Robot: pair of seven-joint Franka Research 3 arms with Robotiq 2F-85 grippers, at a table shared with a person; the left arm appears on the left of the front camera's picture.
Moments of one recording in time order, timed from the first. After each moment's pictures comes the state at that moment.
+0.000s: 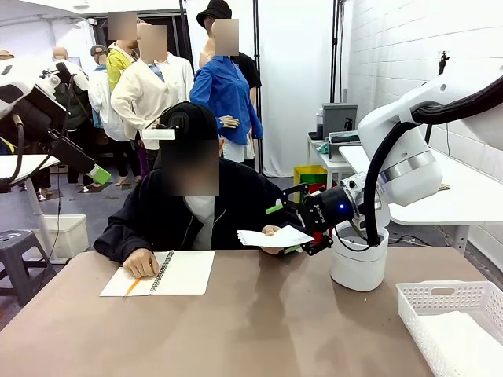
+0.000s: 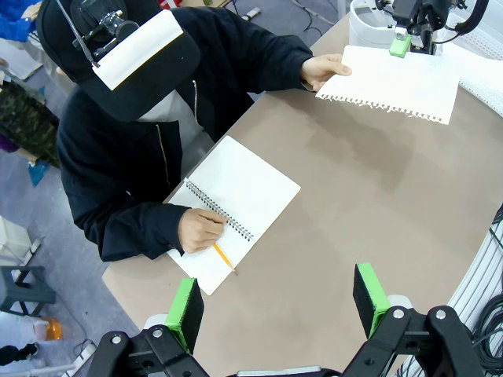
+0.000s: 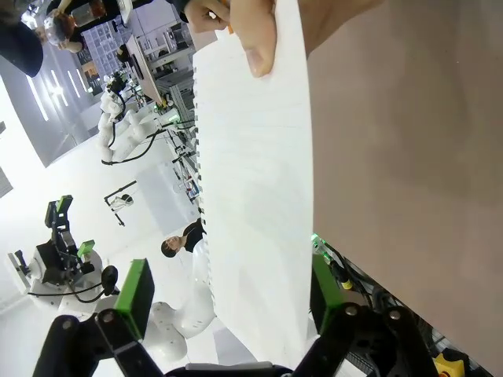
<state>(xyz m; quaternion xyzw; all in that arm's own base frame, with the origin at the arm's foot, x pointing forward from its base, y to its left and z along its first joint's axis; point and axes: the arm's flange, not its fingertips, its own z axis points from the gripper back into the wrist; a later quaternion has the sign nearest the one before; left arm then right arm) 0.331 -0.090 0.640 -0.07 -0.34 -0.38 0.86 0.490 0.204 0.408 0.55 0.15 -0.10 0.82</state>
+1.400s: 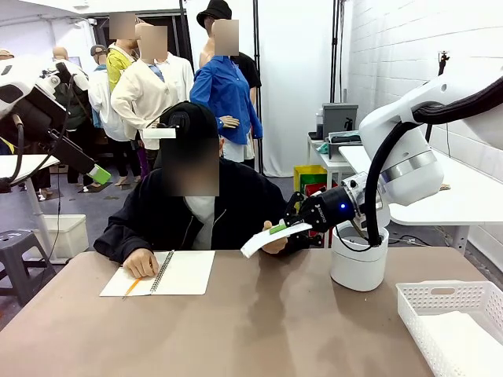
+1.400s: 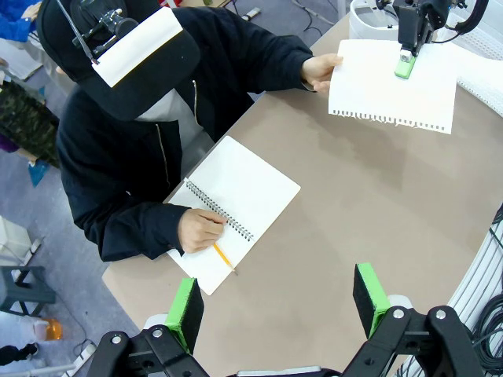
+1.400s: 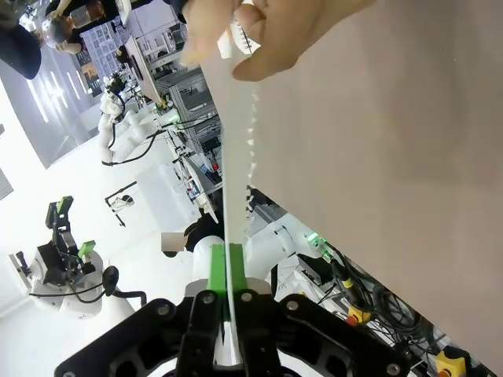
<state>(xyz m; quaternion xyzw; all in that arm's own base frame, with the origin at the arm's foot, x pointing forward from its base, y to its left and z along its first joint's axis) 0.331 -0.090 0.640 -0.07 -0.34 -0.38 0.86 0.490 0.201 0.408 0.54 0.15 -0.10 0.82</state>
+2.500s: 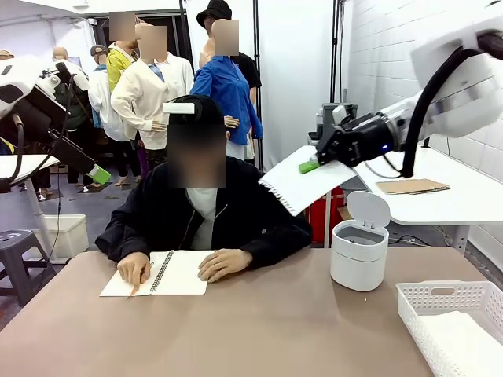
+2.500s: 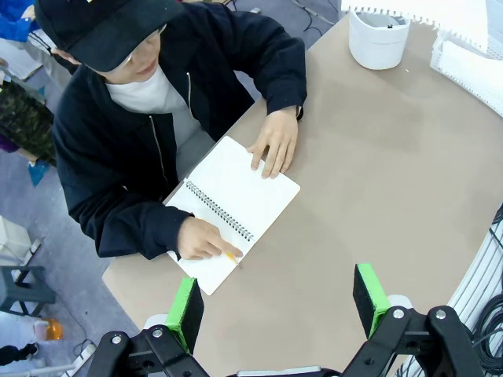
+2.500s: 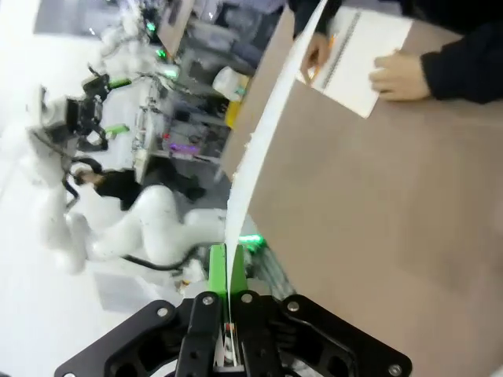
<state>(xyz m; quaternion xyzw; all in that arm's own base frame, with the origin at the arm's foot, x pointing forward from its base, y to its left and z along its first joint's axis) 0.331 -0.090 0.640 -0.07 -0.34 -0.38 0.86 0.493 0.125 0.559 0.54 -0.04 0.20 0.82</state>
